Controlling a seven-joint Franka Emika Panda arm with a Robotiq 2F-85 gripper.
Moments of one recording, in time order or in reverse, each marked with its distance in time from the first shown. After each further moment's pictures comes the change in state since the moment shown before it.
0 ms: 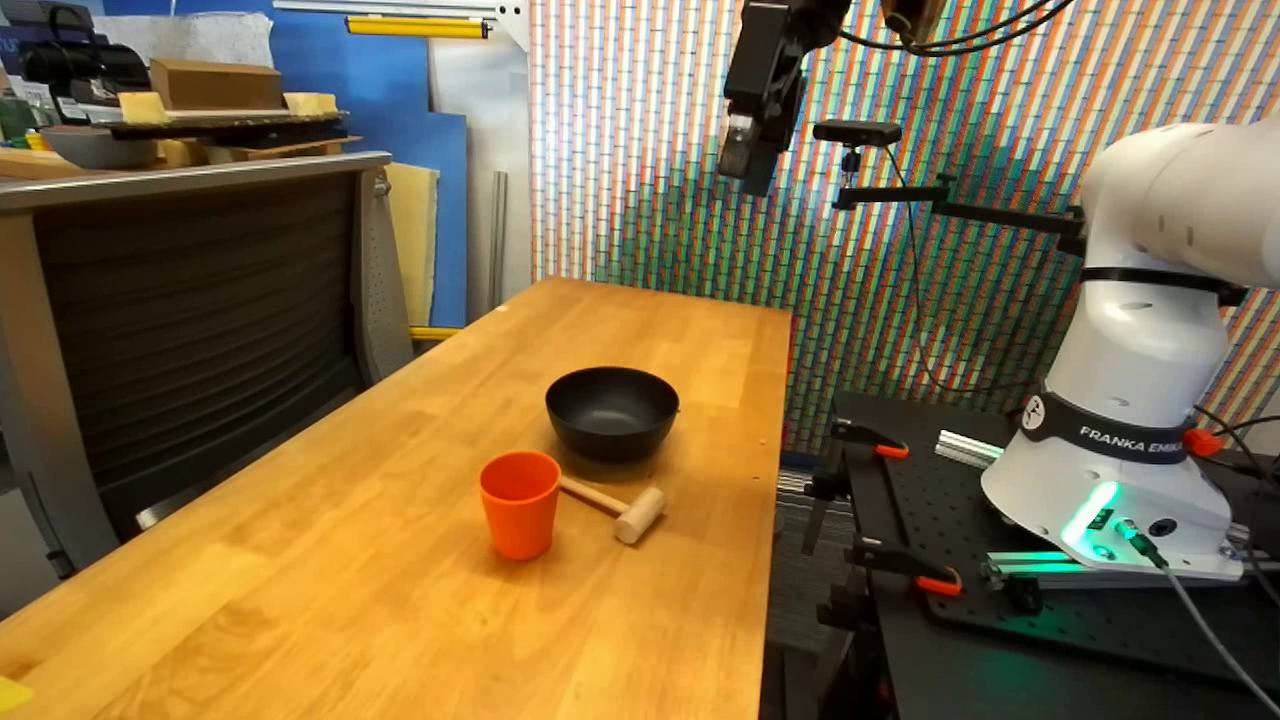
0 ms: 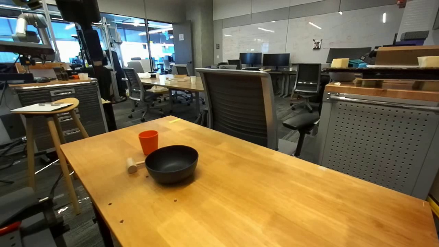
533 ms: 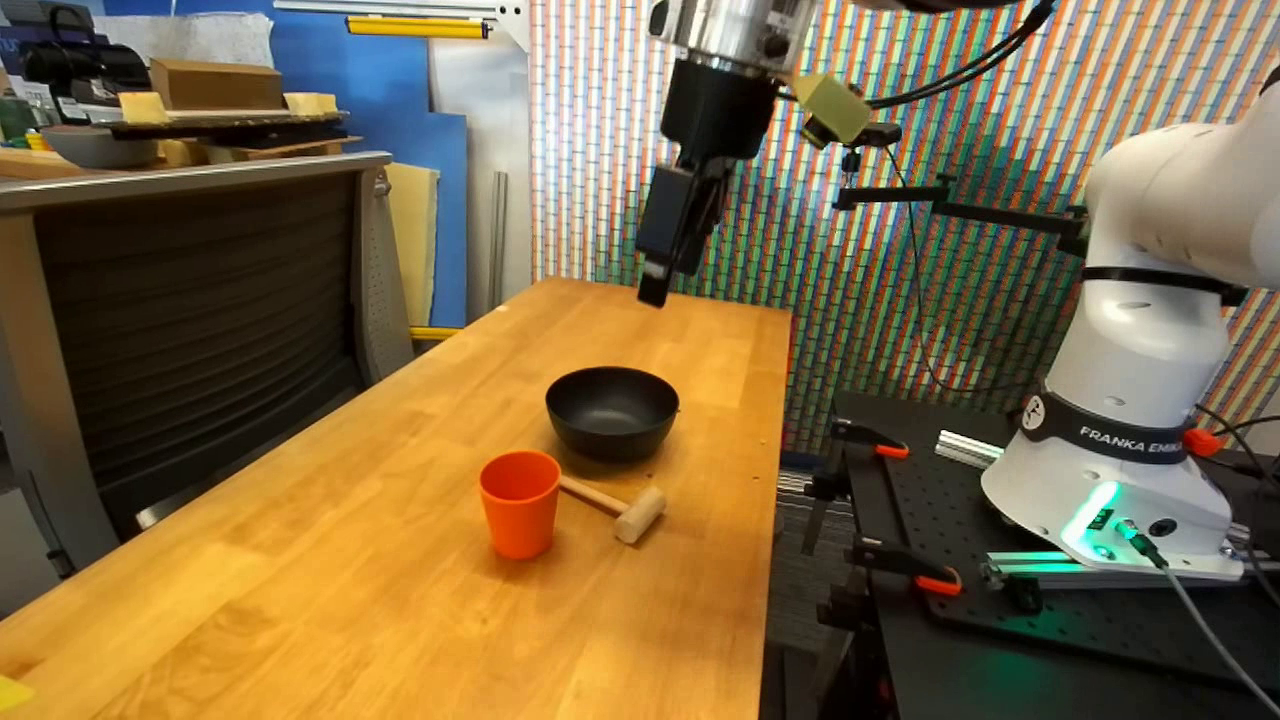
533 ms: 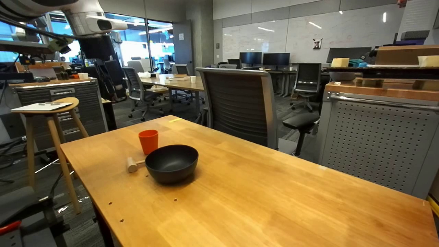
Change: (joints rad) arm -0.049 0.283 0.238 0.023 -0.272 0.287 0.240
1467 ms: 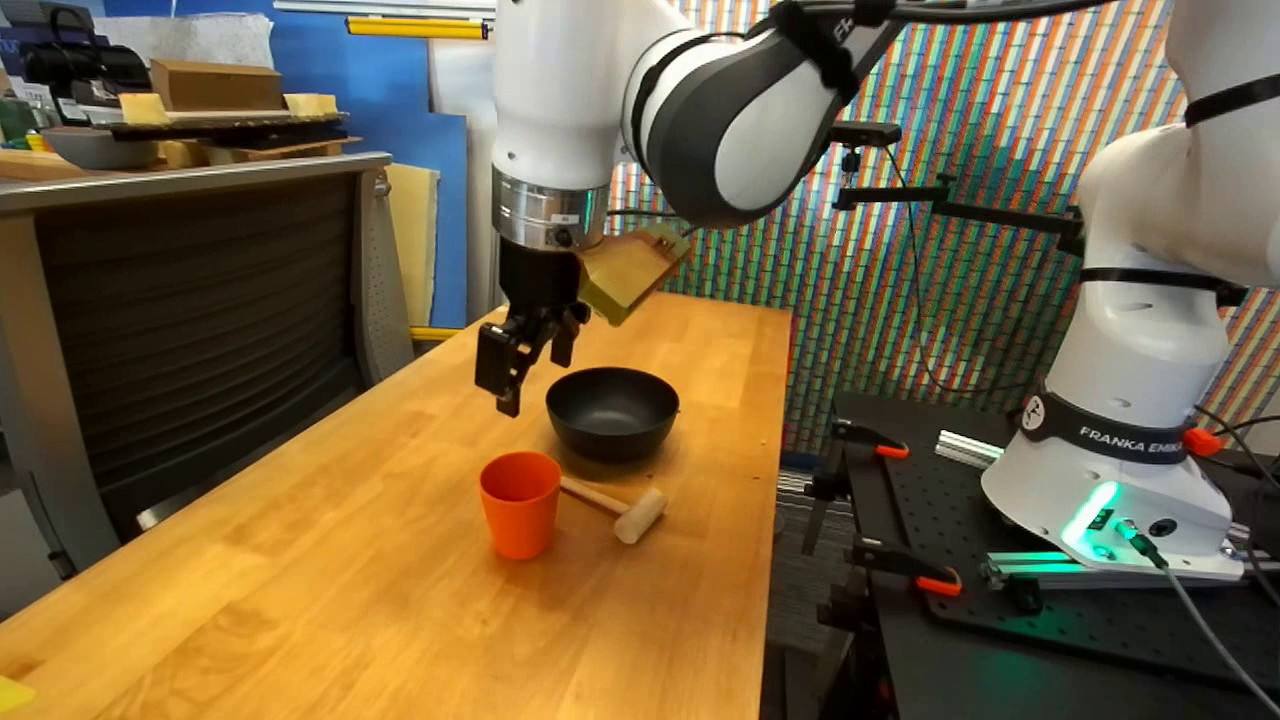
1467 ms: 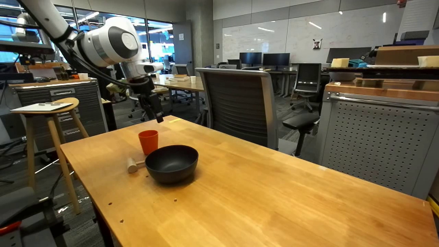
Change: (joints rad) arm 0.079 0.582 -0.124 0.347 -0.444 0.142 0.363
